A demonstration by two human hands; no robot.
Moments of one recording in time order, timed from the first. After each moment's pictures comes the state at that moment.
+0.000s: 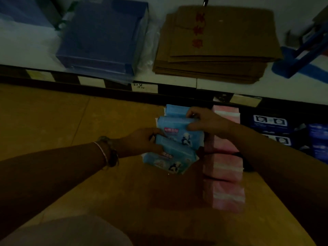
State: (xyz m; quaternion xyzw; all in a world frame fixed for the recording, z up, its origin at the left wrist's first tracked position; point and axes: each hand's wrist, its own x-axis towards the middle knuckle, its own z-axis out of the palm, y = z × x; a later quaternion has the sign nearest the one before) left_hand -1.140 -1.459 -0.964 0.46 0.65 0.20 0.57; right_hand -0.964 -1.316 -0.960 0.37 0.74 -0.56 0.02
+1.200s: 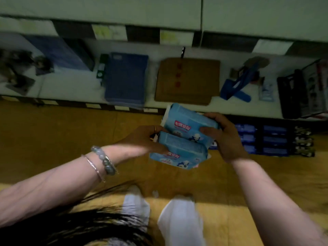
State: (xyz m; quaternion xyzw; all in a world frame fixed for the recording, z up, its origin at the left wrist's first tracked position) left_hand -1.121 -1.485 -0.502 0.39 0.64 0.21 0.62; right_hand -0.913 -1.400 -0.523 0.49 0.48 -0.68 -0.26
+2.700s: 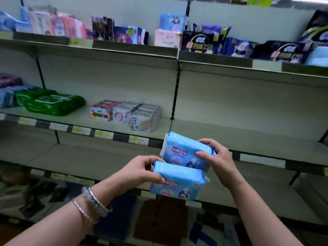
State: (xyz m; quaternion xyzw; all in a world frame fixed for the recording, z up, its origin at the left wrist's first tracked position) left_hand -1.033 -1.482 -0.065 0.53 0.56 0.46 0.42; right_hand -0.830 -1.354 -0.050 0.23 0.70 -0.54 -0.41
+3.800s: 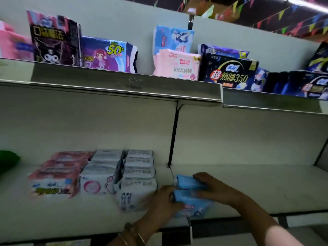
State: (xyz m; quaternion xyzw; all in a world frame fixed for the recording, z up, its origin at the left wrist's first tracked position) left_hand -1.180 -1.200 -0.100 0.64 0.55 0.42 0.33; right_hand -0.997 -1.127 -0.053 0.48 0.82 -0.30 -0.09
